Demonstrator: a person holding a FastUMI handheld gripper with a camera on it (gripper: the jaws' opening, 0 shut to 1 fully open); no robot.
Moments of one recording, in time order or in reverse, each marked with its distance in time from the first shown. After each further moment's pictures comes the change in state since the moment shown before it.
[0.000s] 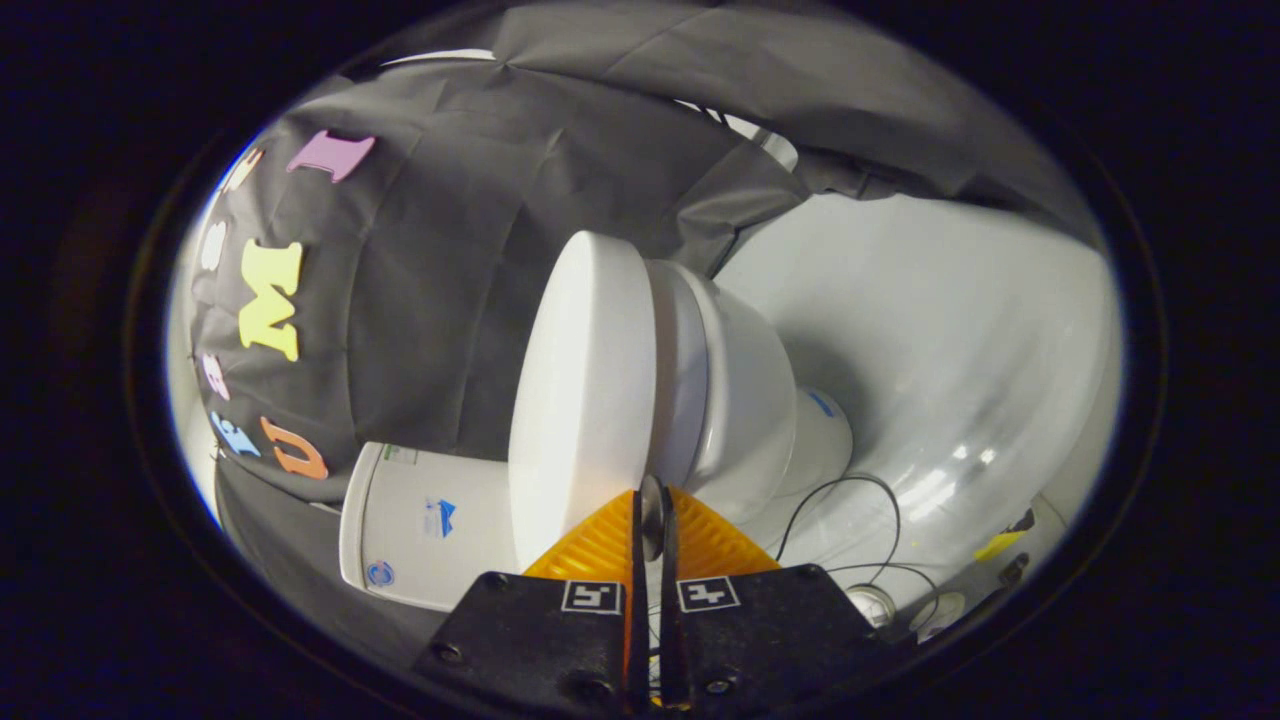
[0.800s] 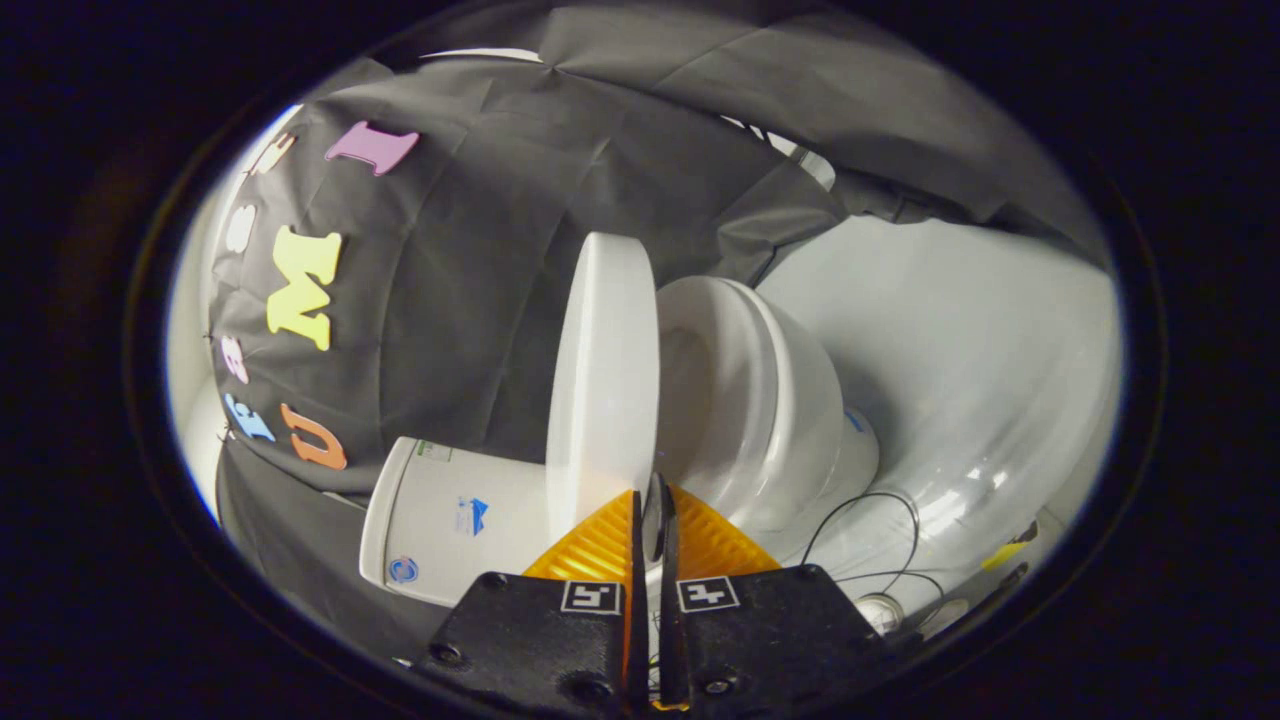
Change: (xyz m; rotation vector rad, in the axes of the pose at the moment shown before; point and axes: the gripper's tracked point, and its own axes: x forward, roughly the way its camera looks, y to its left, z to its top) arm -0.016 0.051 -0.003 -0.024 -0.022 0.096
